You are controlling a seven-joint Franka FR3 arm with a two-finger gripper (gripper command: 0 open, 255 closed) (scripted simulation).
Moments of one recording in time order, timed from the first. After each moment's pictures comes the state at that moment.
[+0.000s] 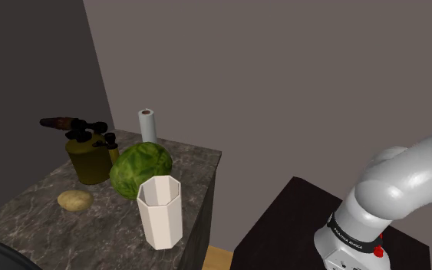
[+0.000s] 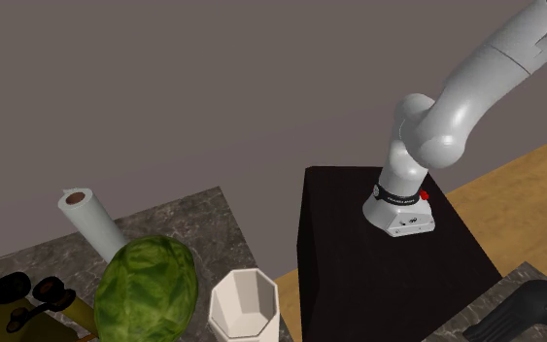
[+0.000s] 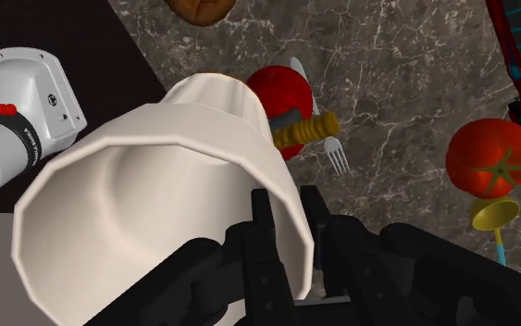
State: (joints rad) arm -0.13 -0.50 1.57 -1.17 0.39 1.13 1.53
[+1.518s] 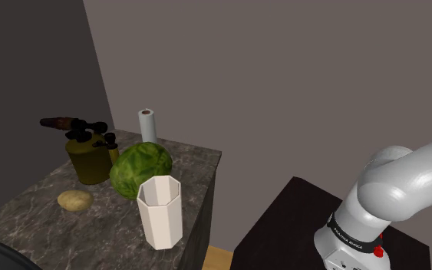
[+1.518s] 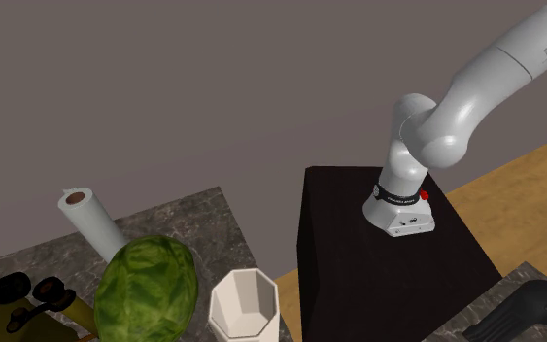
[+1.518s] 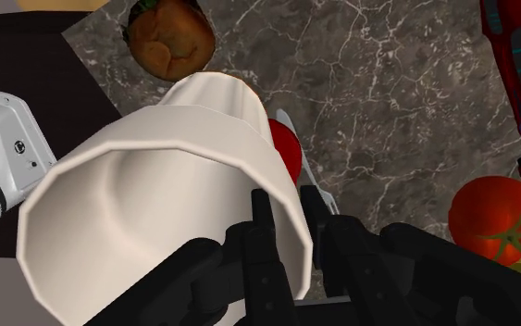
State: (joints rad) arm -0.07 -0.59 1.63 -1.36 0.47 1.32 1.59
